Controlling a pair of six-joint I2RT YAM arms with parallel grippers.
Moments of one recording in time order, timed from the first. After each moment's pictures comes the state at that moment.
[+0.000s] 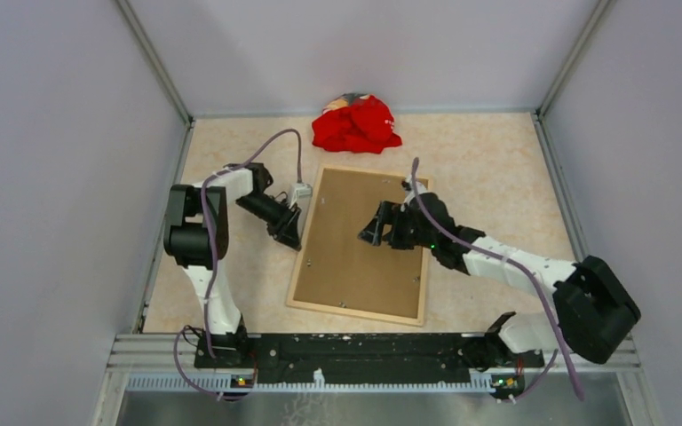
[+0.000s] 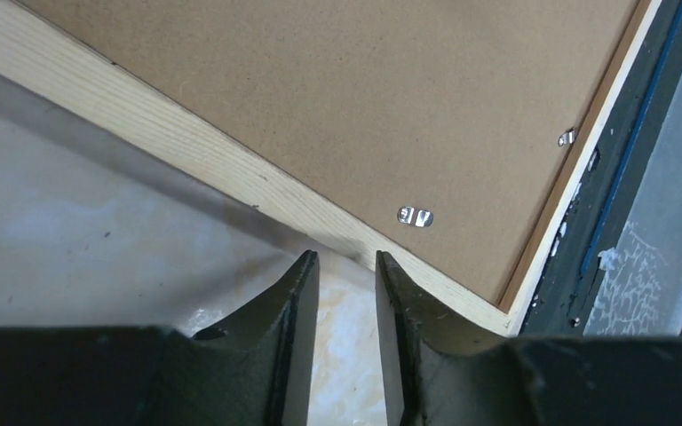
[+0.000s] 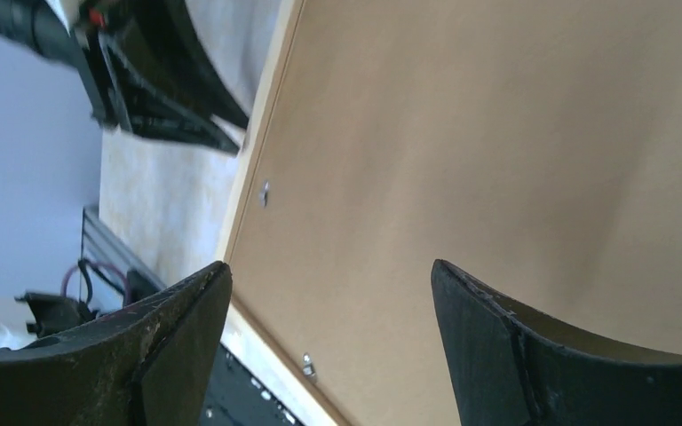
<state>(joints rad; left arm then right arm) -0.08 1.95 1.26 -1.03 0.83 0.91 0.68 1.27 0.69 0.05 -0.13 0.77</state>
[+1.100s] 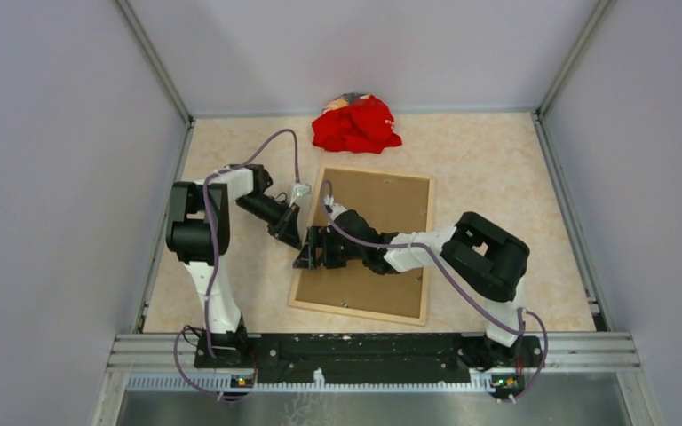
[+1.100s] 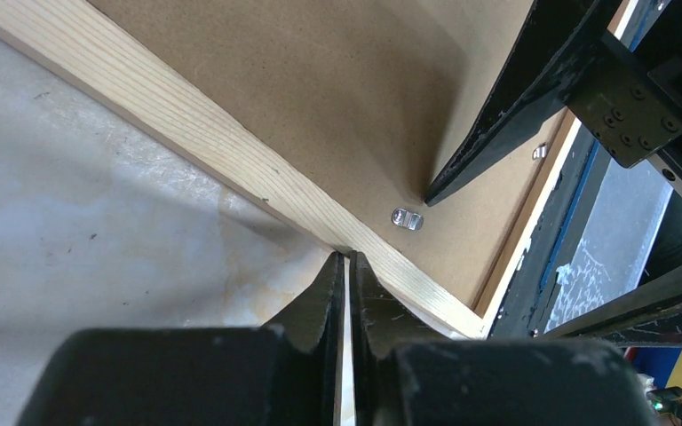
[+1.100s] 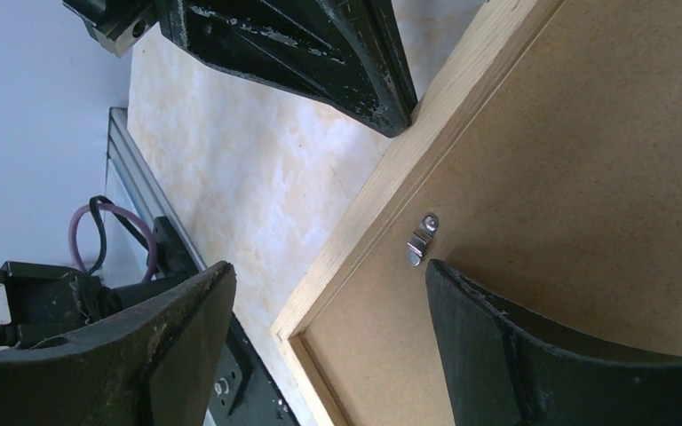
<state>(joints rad) -0.08 2.00 1.27 -1.03 0.87 0.82 1.01 1.91 0.99 0.38 -0.21 0.87</state>
